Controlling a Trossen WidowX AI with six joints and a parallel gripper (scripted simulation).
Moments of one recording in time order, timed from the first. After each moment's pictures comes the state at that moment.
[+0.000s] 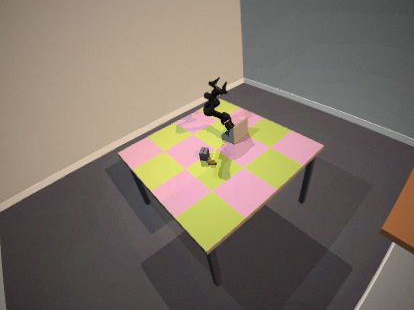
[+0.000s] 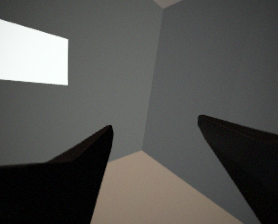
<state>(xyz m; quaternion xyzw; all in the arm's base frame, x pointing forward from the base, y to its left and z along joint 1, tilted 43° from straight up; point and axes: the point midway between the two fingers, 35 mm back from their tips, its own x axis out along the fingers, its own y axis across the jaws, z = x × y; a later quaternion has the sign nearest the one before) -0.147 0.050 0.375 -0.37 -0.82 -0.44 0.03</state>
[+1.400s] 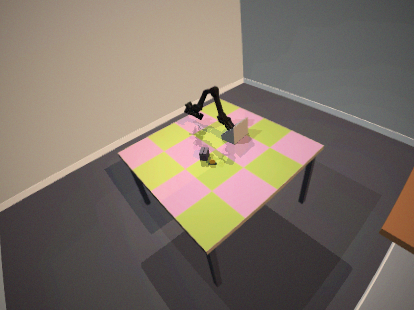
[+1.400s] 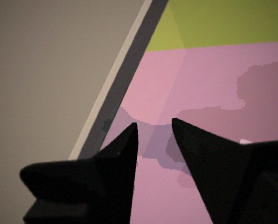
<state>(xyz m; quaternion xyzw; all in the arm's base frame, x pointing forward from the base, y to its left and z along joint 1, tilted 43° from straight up) 0.063 -0.347 0.325 0.29 -0.43 -0.70 0.49</state>
